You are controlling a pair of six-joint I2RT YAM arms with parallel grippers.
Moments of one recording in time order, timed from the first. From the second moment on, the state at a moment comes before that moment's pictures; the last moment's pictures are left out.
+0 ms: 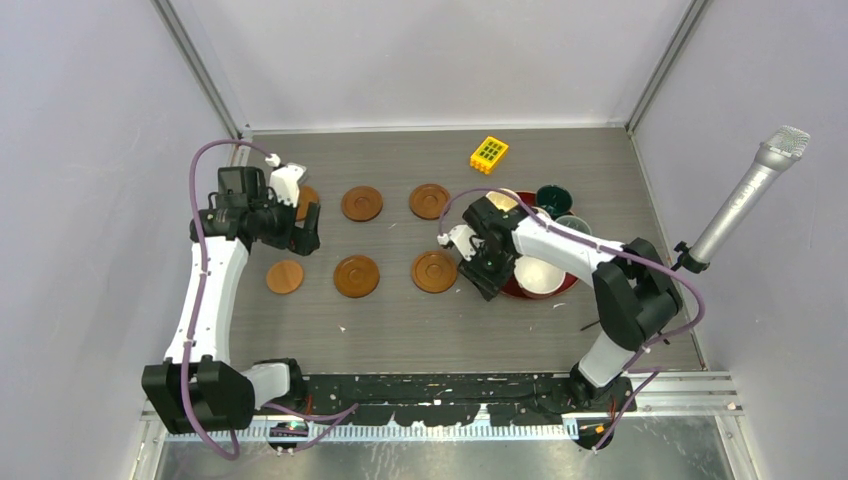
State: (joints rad) left arm 0.06 1.18 1.17 -0.90 0.34 0.33; right arm 0.63 1.67 1.10 -0.83 -0.13 -0.34
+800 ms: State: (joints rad) left arm -0.05 1.50 1.74 -1.00 0.54 0.40; right arm 0.39 1.47 1.45 -1.06 -0.41 -0.25
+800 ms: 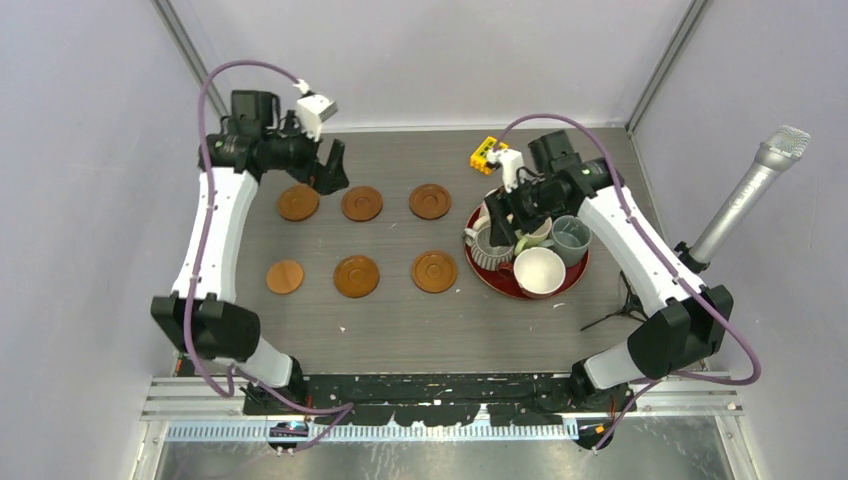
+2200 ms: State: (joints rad) left arm -0.69 2.38 2.23 -1.12 0.61 1.19; right arm 0.22 1.14 1.45 -1.02 -0.35 -0.16
